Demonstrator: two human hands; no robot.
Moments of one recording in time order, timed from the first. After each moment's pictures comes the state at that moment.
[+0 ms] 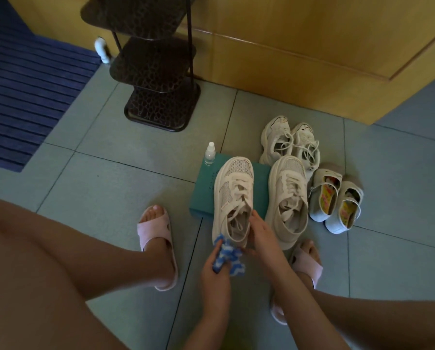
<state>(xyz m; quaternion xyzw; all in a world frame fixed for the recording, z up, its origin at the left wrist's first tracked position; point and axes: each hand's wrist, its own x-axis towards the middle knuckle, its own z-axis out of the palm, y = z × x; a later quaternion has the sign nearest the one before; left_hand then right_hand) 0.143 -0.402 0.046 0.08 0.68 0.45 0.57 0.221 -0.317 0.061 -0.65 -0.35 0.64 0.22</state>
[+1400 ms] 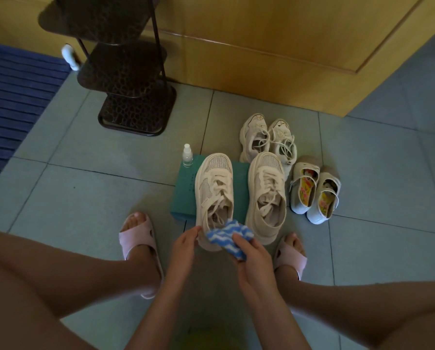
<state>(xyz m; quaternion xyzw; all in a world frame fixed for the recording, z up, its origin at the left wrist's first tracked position) 0.102 -0.361 0.061 0.17 0.69 0.36 0.61 0.225 -0.355 0.093 -0.58 -0.04 0.67 0.46</state>
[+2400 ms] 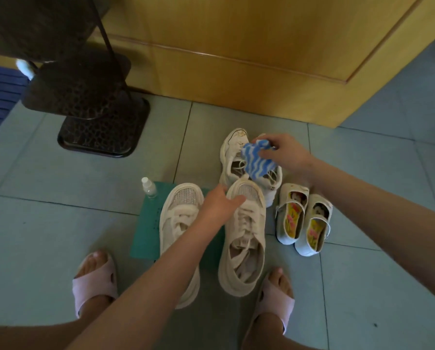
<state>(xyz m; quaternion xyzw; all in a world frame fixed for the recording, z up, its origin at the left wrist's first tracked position) 0.195 -0.153 0.083 0.44 0.68 0.18 0.56 0.344 -0.041 0.116 -0.60 -0.68 0.41 0.13</state>
